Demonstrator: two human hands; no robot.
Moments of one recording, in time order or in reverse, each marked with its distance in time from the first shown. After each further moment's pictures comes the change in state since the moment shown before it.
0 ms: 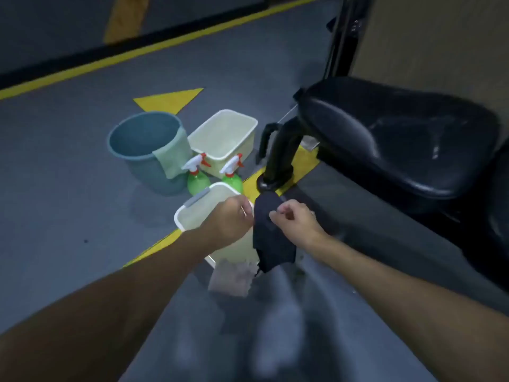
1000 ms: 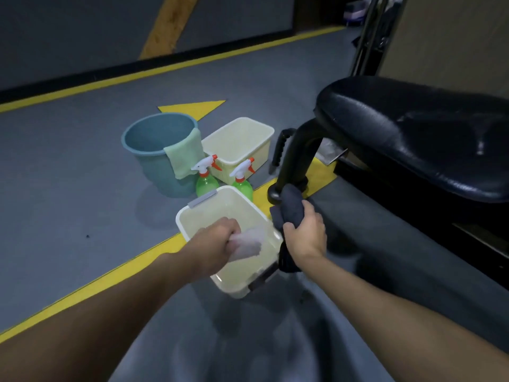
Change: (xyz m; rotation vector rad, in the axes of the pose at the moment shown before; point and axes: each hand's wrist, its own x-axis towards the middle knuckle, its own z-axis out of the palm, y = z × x) left_hand -0.023 -0.068 0.019 0.384 -0.023 0.145; right_hand 0.023 0.034 0.029 -0.094 0.260 0.000
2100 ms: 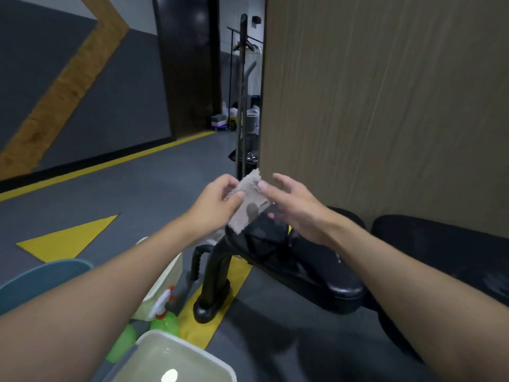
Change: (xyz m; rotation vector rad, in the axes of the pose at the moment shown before) left_hand 0.167 0.206 -0.210 -0.482 0.154 0.527; right_hand 0.057 -0.174 -0.242 0.633 -0.042 -0.248
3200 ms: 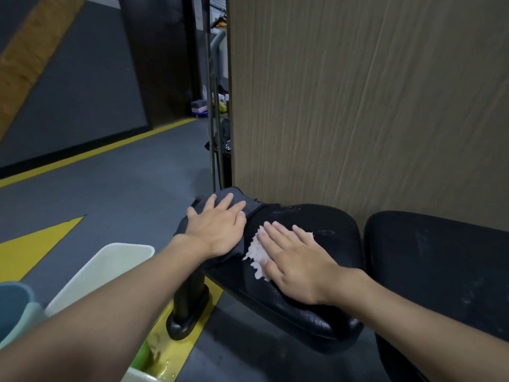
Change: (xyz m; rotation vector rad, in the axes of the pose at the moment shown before) left_hand 0.078 -0.064 0.104 0.795 -0.317 -0.147; right_hand -0.010 0.086 -0.063 -1.489 -0.227 -0.072
